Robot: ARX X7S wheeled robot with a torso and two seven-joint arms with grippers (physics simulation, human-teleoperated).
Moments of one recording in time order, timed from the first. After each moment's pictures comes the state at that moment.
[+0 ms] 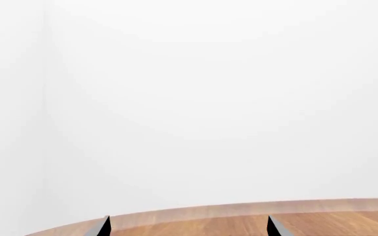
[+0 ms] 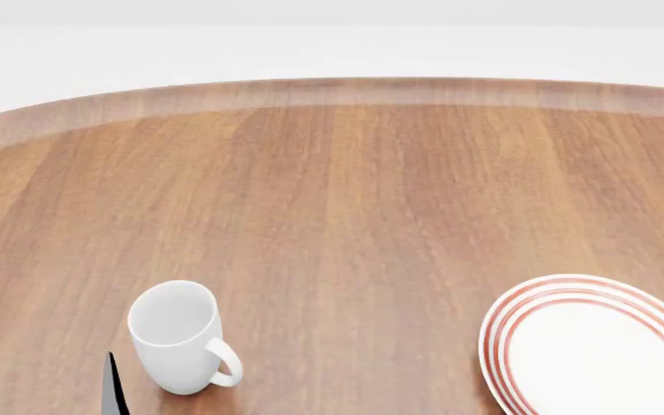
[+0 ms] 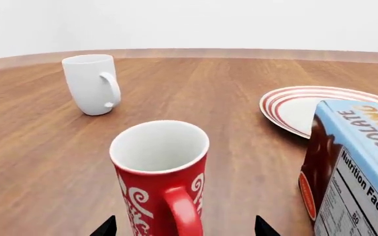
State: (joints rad) left arm -0.11 -0.28 0.40 -0.27 -0.05 0.66 -0.47; right arm -0.51 0.43 -0.47 0.22 0.23 -0.77 0.25
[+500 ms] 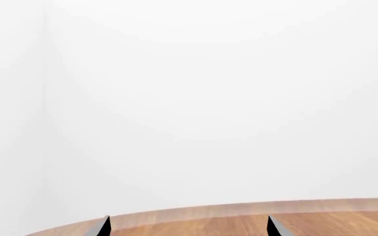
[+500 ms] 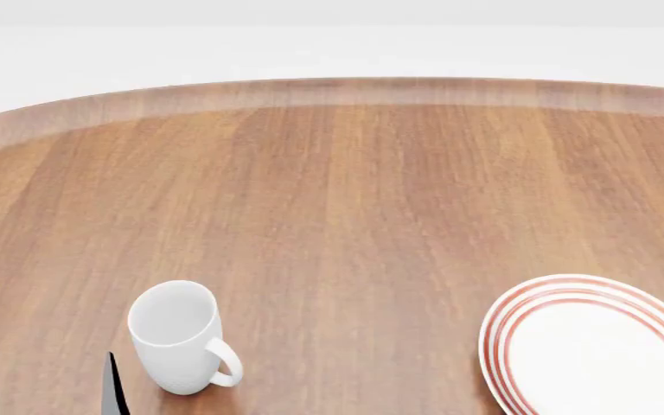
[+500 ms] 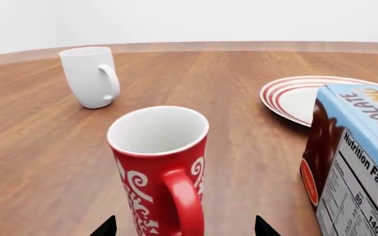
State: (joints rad) left arm -0.11 -0.28 0.41 -0.27 -0.05 0.66 -0.47; right arm -0.49 0.41 -0.48 0.29 0.25 -0.80 0.23
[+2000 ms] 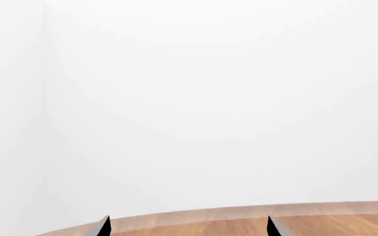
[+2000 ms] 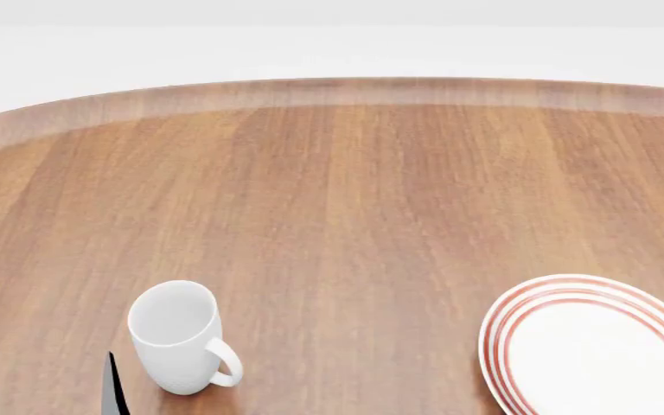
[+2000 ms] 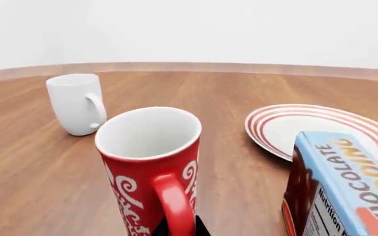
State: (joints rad) left arm -0.12 -0.29 0.42 -0.28 -0.05 0.67 -0.49; right arm -0.53 0.48 -0.44 0.06 0.23 -0.67 0.32
